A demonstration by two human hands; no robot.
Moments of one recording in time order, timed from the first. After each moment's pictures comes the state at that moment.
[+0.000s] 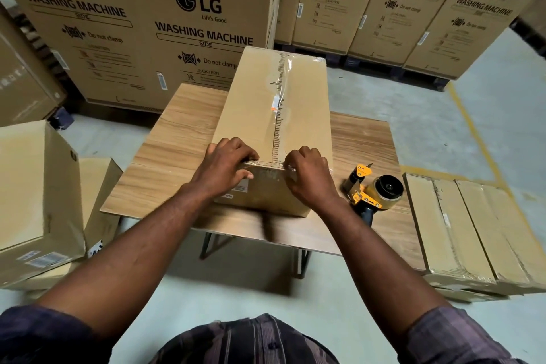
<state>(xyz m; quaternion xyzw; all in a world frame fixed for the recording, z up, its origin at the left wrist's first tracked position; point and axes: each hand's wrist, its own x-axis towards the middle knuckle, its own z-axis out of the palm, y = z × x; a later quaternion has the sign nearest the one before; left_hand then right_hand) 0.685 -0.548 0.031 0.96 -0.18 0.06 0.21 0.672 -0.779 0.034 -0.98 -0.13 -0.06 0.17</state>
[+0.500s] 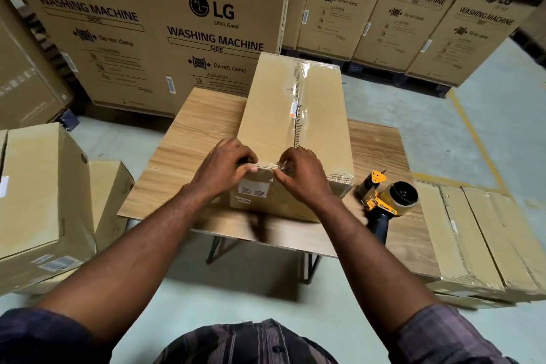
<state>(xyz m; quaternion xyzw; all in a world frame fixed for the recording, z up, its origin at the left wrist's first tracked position) 0.689 -0.500 0.036 0.94 -0.17 0.07 0.30 0.680 -0.715 0.043 -0.96 -0.11 -0.06 0.24</state>
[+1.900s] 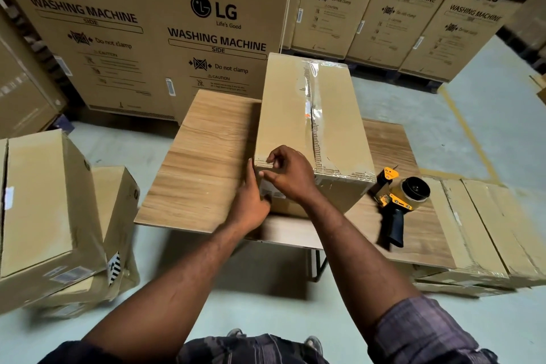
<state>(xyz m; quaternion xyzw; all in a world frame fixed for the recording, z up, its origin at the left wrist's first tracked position) 0.651 -0.511 -0.026 0.88 0.04 -0.09 0.47 0.686 -0.638 0.028 -0.92 -0.06 -0.05 0.37</state>
